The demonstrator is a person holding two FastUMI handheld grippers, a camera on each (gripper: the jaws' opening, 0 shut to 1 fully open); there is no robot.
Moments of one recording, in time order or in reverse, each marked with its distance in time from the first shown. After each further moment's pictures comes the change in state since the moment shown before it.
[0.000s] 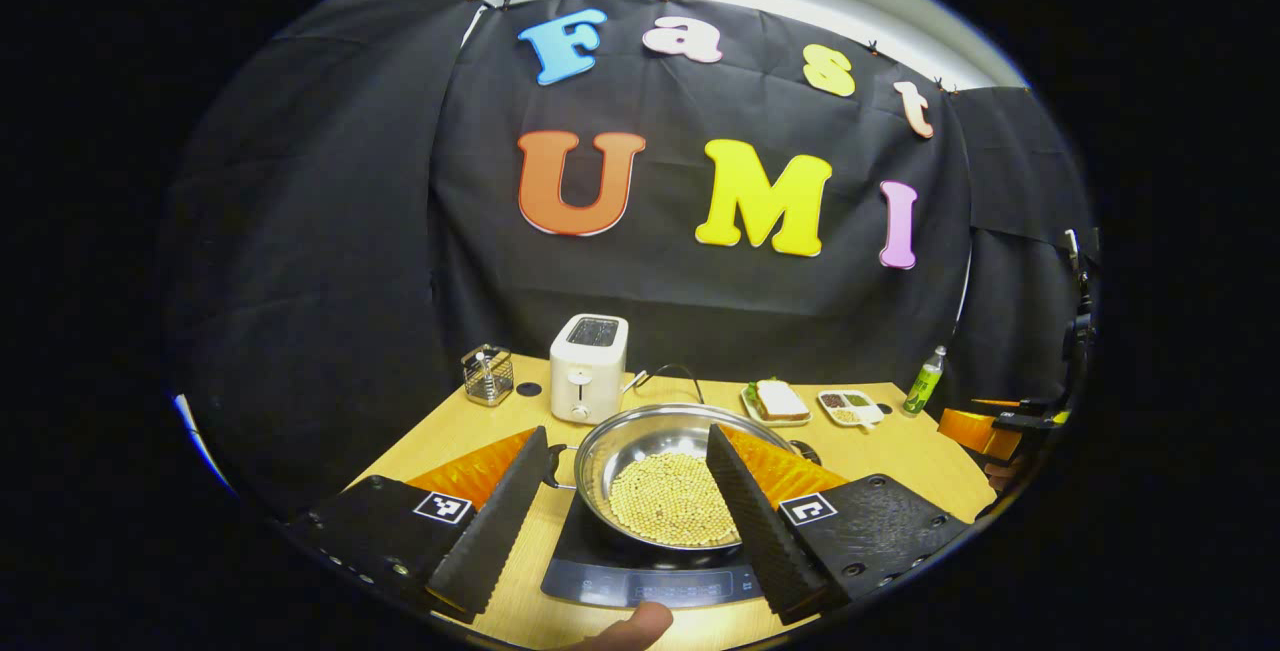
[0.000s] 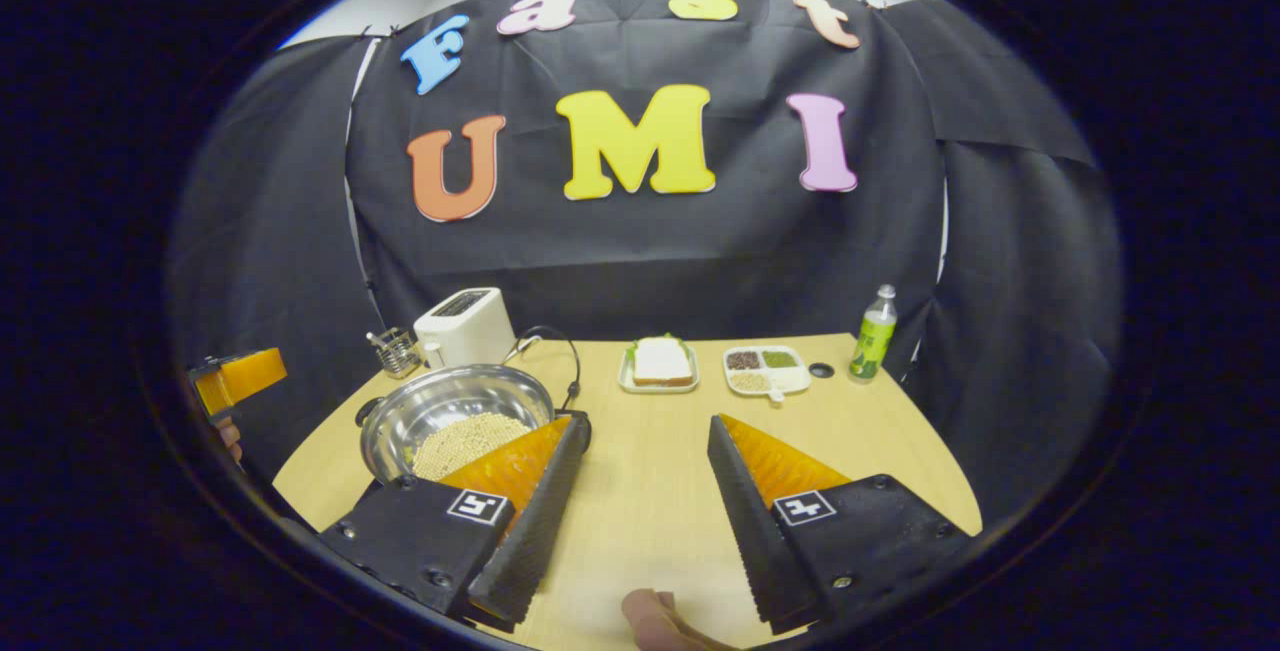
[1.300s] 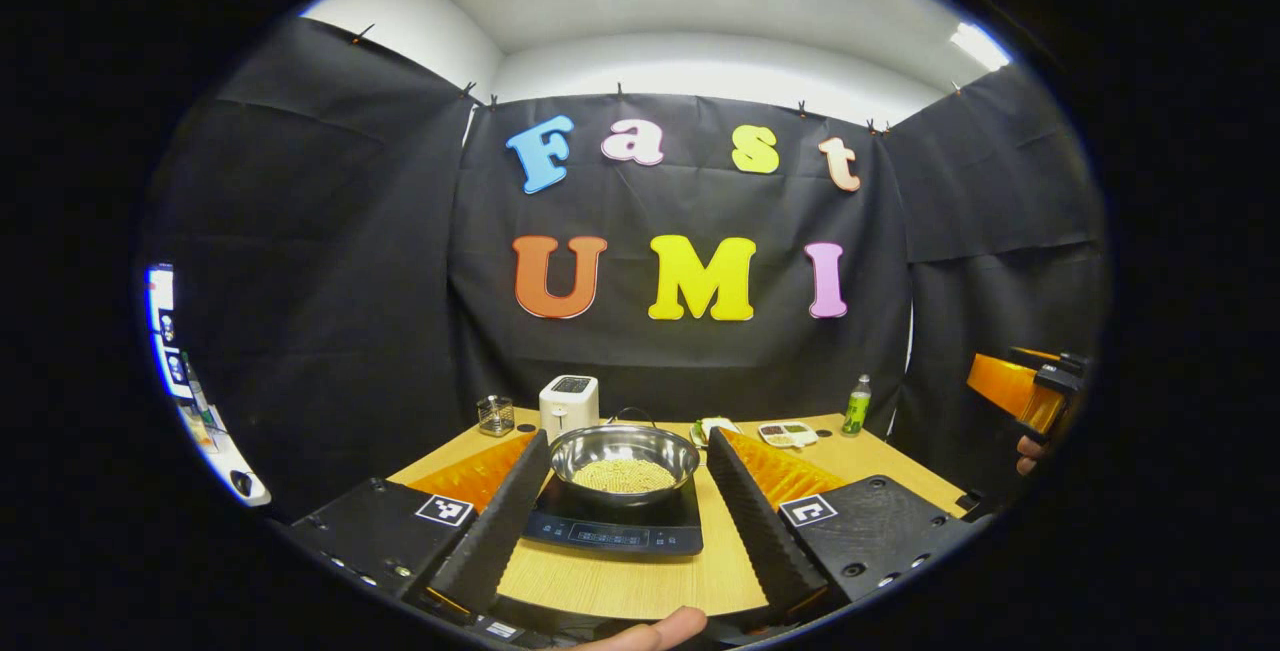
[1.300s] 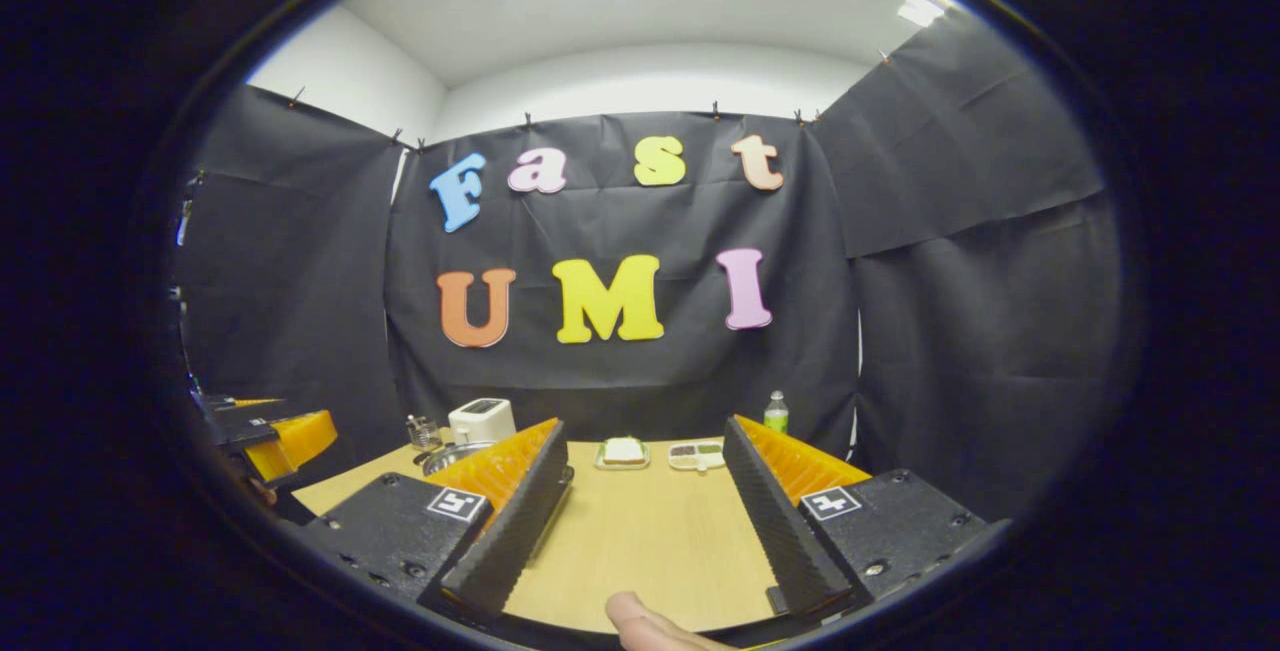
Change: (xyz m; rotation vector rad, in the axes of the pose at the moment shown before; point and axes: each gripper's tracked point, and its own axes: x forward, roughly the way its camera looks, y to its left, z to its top) left arm -0.205 -0.093 -0.002 0.035 -0.244 -0.005; right arm -0.267 -0.050 0.018 0.010 -0.389 -0.022
